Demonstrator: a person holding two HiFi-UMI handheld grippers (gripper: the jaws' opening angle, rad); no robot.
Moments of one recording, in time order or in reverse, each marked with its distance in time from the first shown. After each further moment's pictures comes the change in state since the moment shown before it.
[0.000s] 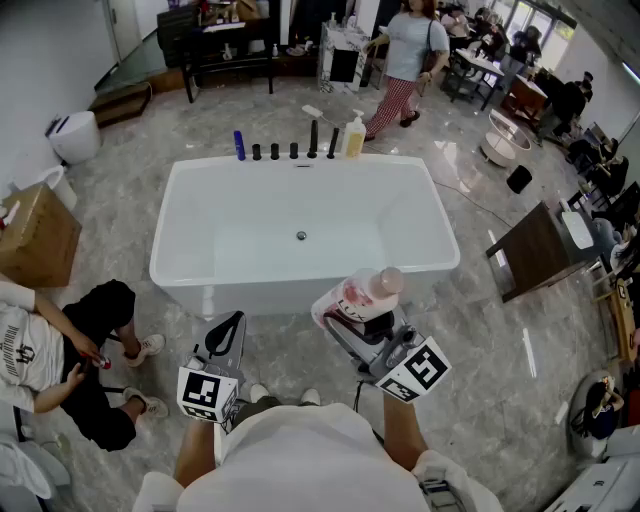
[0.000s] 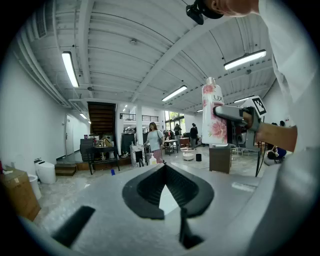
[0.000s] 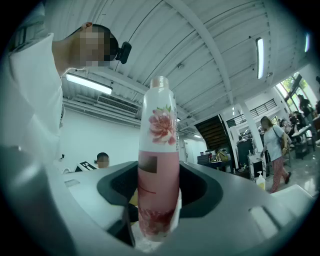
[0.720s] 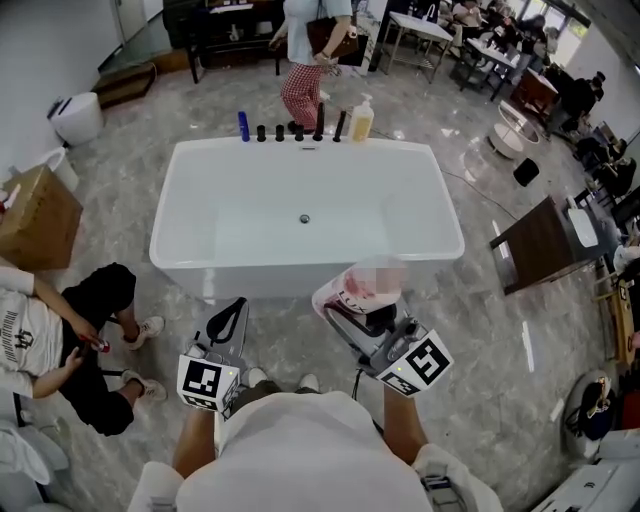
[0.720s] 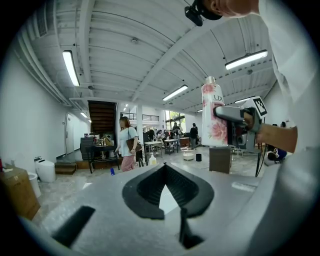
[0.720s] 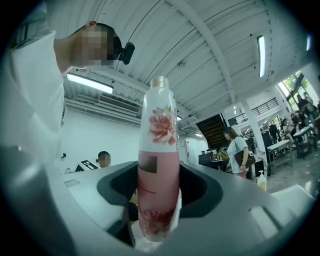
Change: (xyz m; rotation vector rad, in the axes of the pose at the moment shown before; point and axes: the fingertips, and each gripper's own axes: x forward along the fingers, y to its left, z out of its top) left arm 0.011 -0.004 0.001 -0.009 -0.002 -0.003; right arm 0.001 -0.004 -0.001 -0.007 0.011 0.009
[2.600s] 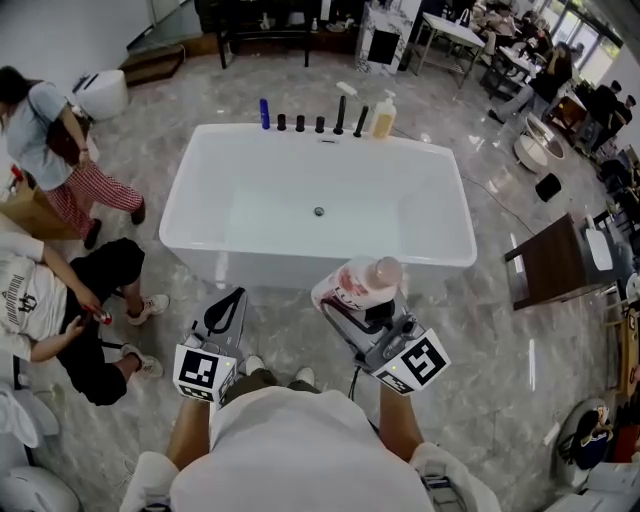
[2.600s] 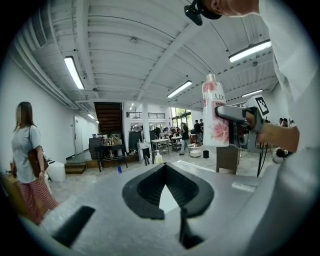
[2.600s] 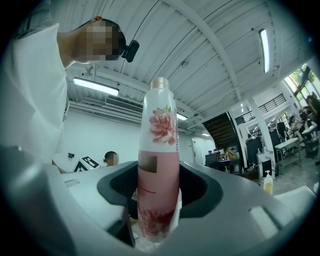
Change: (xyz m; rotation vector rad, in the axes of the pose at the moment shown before) left arm -0.001 -0.008 -0.006 0.011 0.034 0.092; right arm -0.005 -0.007 -0.010 -0.009 0.004 0.081
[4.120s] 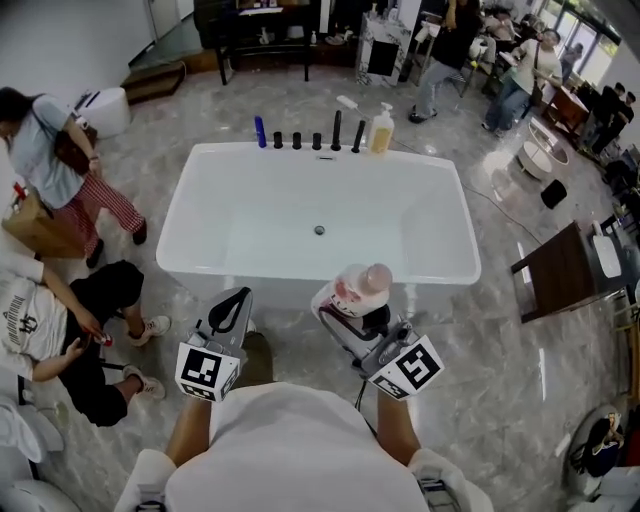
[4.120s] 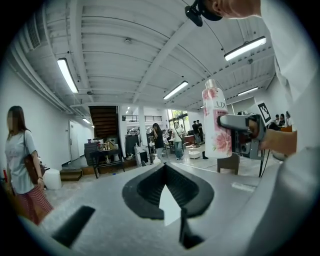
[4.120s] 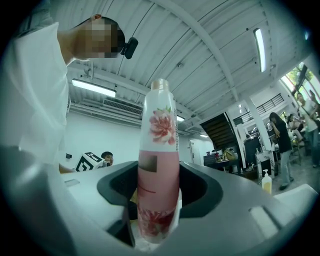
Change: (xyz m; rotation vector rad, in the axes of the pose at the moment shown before) left arm 0.073 -0.010 0.016 0.047 -0.027 -0.022; right arm -0.010 -0.063 -0.022 0.020 -0.027 -0.004
